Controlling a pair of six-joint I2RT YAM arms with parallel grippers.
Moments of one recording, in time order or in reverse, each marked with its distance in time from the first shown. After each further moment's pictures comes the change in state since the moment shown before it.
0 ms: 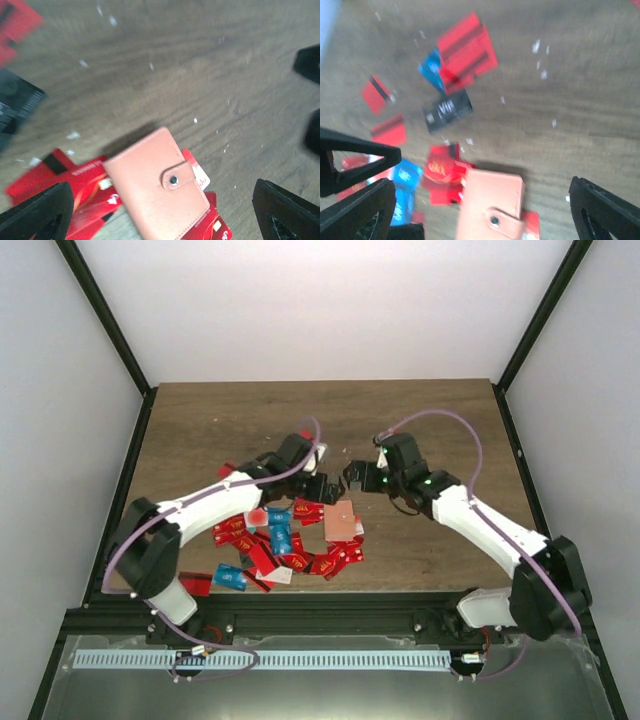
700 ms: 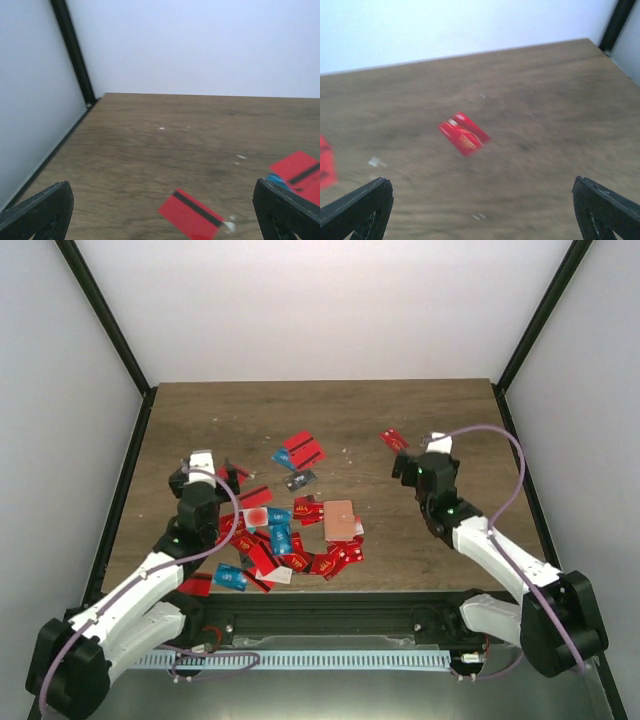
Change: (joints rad) left arm 0.238 -0.774 -0.682 0.553 -0.851 0.343; right arm -0.147 -0.217 -0.227 0.386 0.538 -0.237
